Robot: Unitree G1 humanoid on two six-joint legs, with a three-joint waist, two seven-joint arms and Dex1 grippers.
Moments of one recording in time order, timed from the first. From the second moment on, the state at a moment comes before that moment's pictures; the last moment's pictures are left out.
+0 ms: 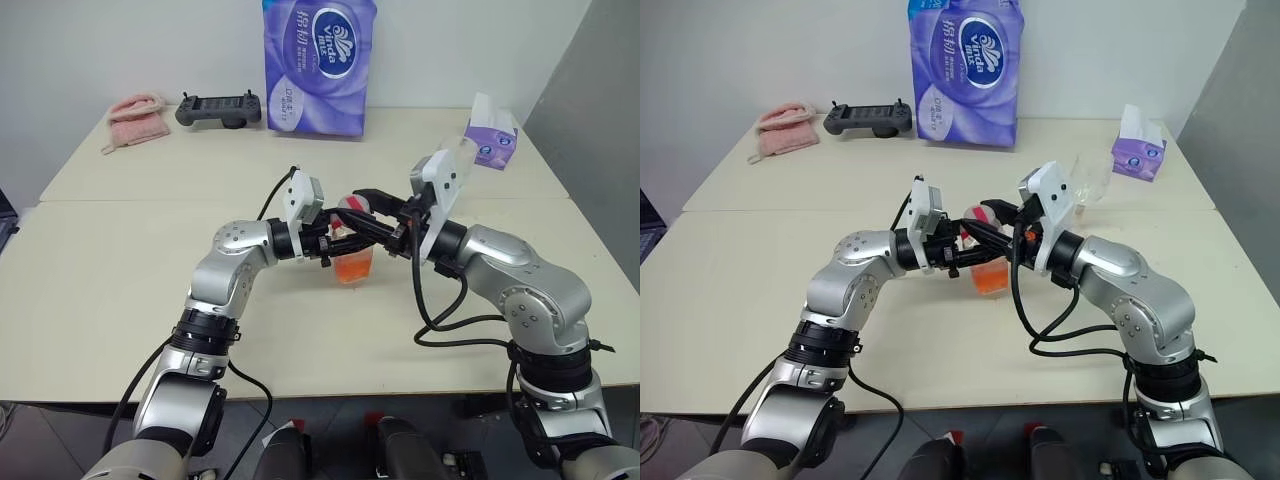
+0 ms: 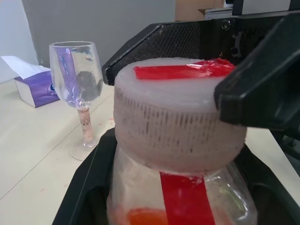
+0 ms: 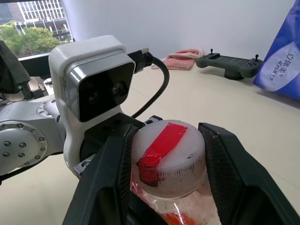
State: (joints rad) left arm -0.70 0.33 -0.10 0.16 -0.39 0.30 -1.08; right arm -0.61 -0.35 0.07 -0.45 0.62 0.83 0.46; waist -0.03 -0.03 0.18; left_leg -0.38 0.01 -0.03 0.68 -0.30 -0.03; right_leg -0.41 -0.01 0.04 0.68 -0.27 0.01
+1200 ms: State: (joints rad) left arm -0.64 0.33 -0.11 0.11 -0.45 0.36 -1.12; right arm -0.56 -0.39 0.07 -0.54 0.61 0.84 0.48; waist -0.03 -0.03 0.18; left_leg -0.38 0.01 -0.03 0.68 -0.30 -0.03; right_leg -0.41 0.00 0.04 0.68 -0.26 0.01
